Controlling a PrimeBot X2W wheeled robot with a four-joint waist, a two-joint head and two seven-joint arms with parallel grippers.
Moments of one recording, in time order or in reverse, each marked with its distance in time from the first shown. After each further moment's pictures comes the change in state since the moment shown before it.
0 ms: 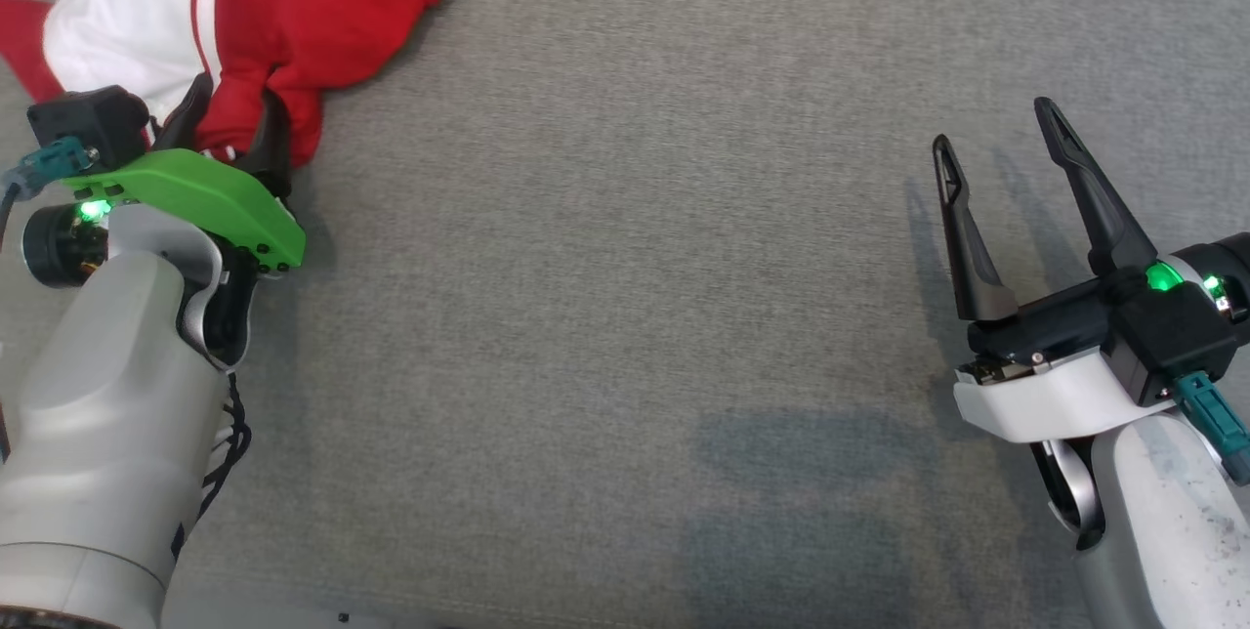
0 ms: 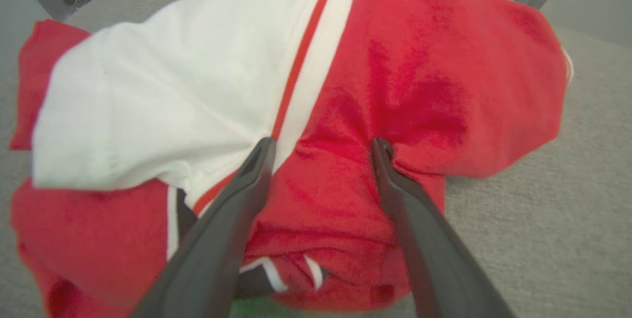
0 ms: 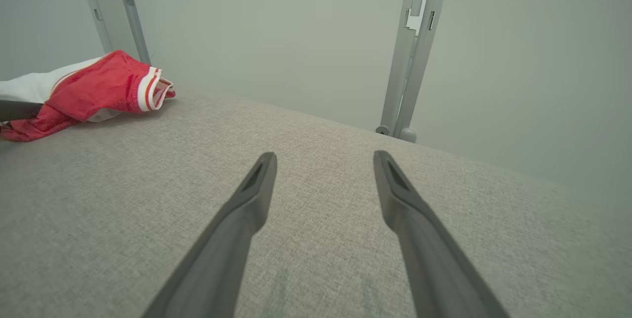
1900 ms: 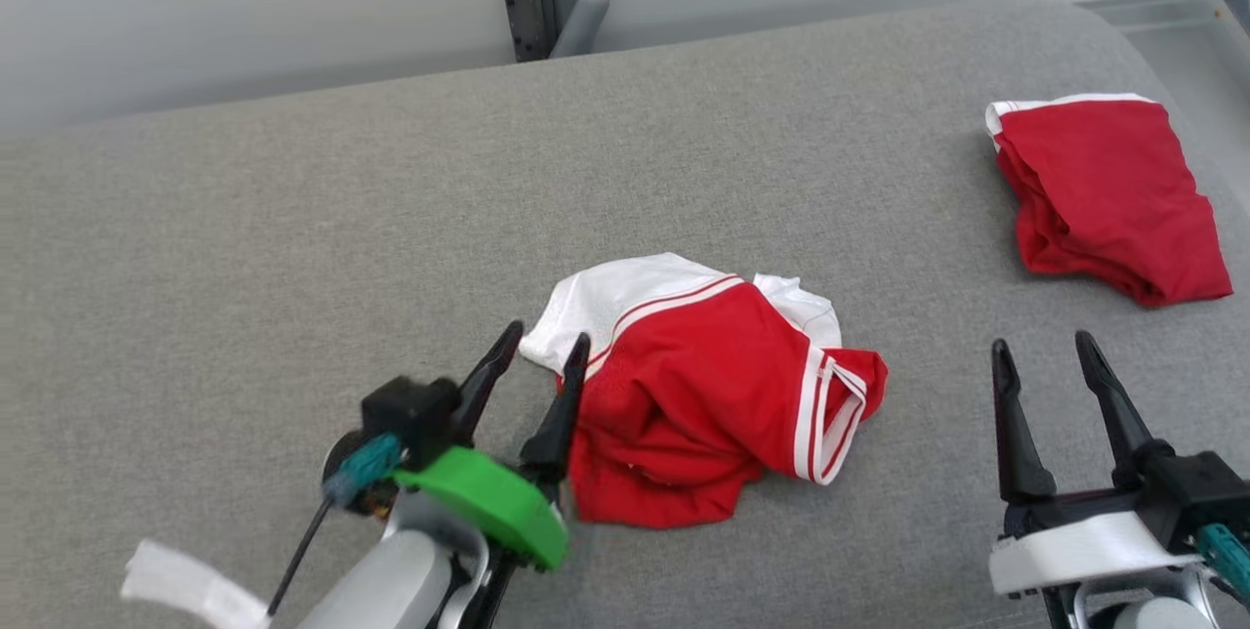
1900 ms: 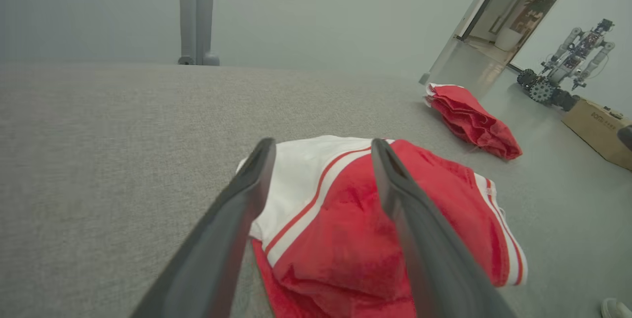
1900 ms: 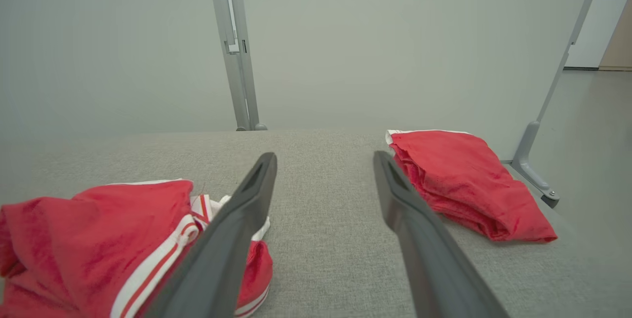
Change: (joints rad) left arm 0.498 -0.065 -0.293 -0.597 0.005 0.185 -0.034; right arm 0.300 0.127 -0.143 0.082 0.104 0.000 0.000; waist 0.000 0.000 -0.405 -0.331
